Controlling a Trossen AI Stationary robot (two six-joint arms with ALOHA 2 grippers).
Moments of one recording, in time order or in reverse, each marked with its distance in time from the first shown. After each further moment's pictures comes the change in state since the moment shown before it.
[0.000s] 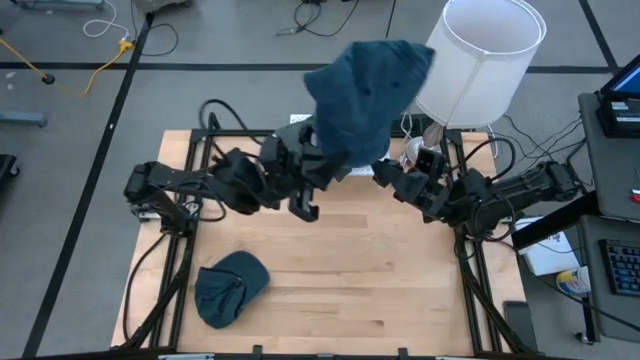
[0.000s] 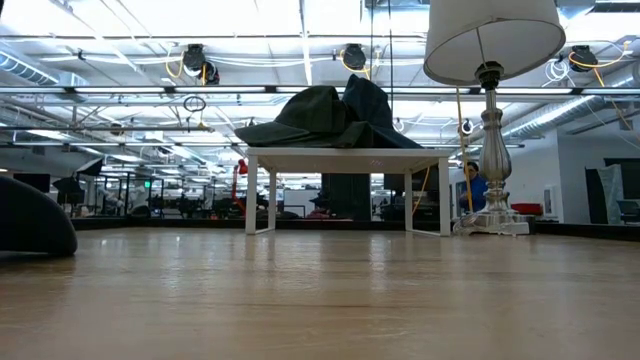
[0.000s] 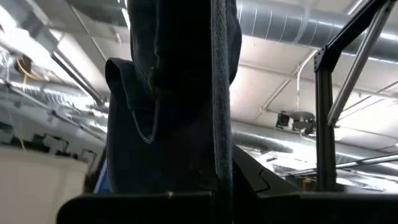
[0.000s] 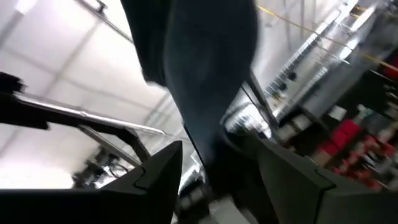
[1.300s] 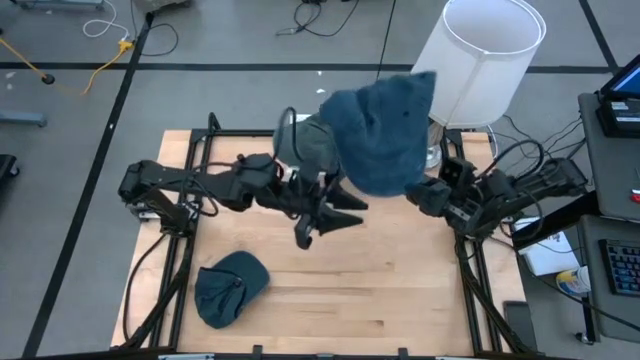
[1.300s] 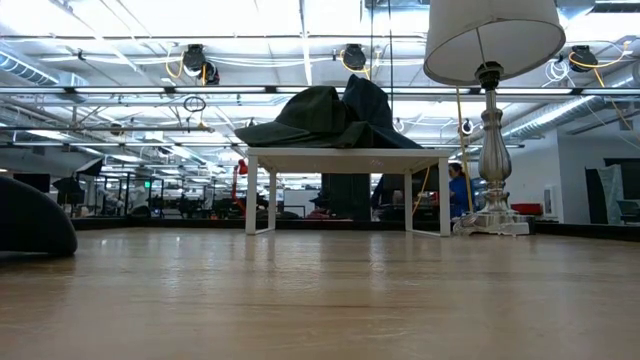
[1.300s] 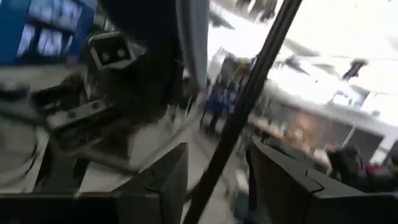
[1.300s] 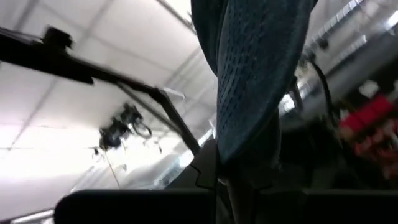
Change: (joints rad) left arm 0.005 -0.059 0.000 -0.597 0.329 -0.356; right arm 0.112 -0.170 -0.059 -0.145 -0.106 -0.106
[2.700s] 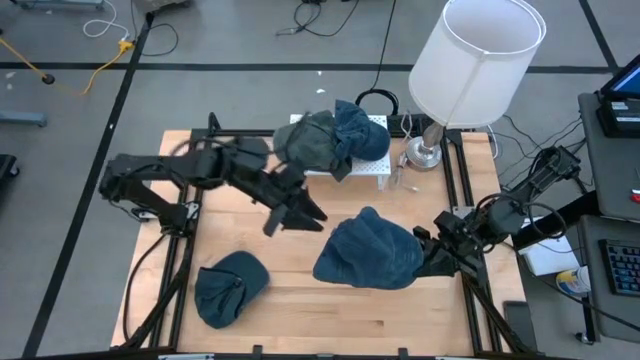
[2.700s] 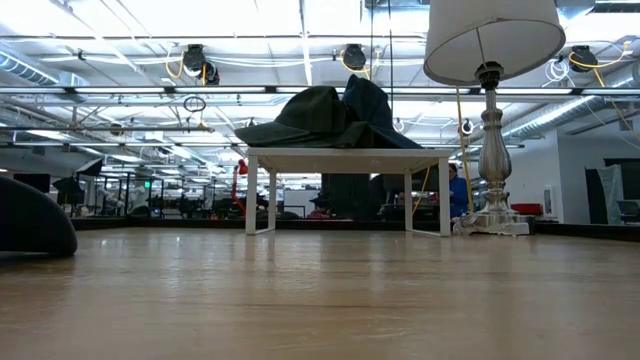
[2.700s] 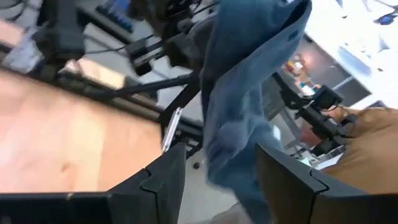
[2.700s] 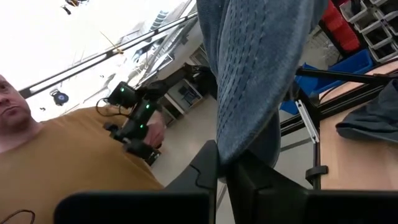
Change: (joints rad) left arm 0.079 -0.159 0.000 -0.622 0.259 -0.183; right arm 0.320 -0.229 -0.140 -0.725 -0.080 0.177
